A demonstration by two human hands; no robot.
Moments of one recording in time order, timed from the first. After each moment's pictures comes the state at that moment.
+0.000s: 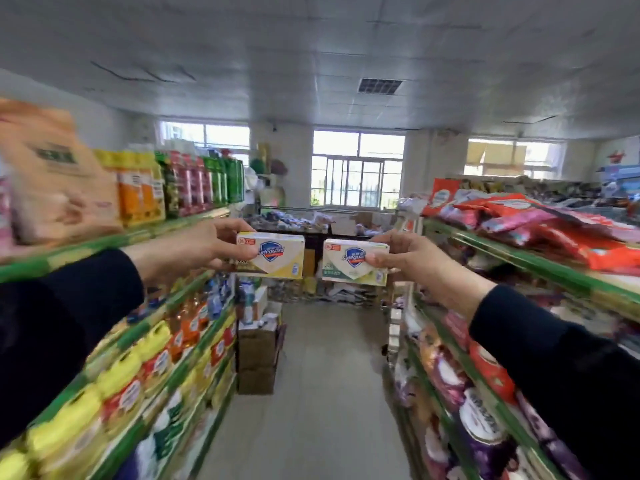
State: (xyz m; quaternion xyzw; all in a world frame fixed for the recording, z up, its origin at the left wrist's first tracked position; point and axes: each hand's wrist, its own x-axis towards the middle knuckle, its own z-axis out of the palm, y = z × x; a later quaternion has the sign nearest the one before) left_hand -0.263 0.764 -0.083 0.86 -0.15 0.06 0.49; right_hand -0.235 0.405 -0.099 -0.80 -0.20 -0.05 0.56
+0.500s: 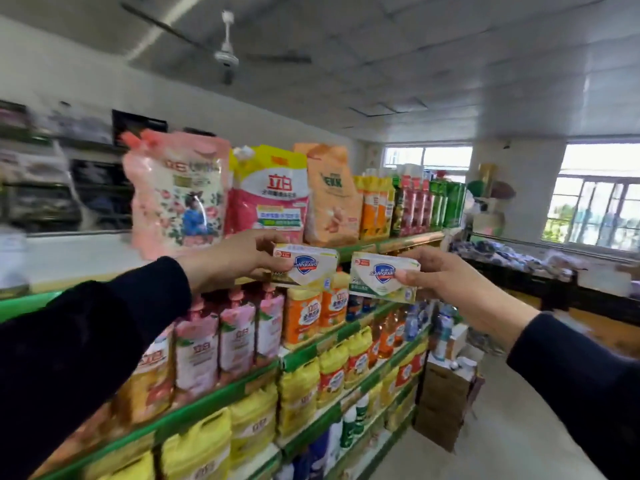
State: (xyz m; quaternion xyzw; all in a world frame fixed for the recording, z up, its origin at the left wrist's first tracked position) left_hand -0.443 0.960 -0.095 0.84 0.16 0.24 0.47; right_hand -0.212 0.700 -0.096 -0.70 -0.47 0.14 0.52
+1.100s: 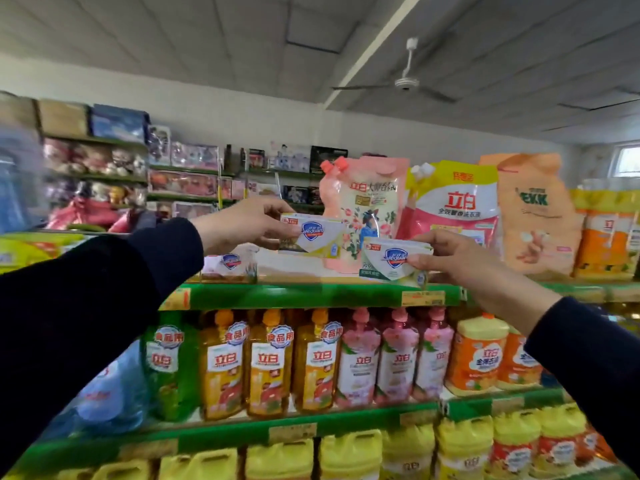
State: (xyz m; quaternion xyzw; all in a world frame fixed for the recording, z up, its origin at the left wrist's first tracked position) left_hand -0.656 1.032 -0.046 0.79 0.37 0.38 0.32; right_hand -0.313 0.925 -0.080 -0.54 -0.64 0.24 0.49
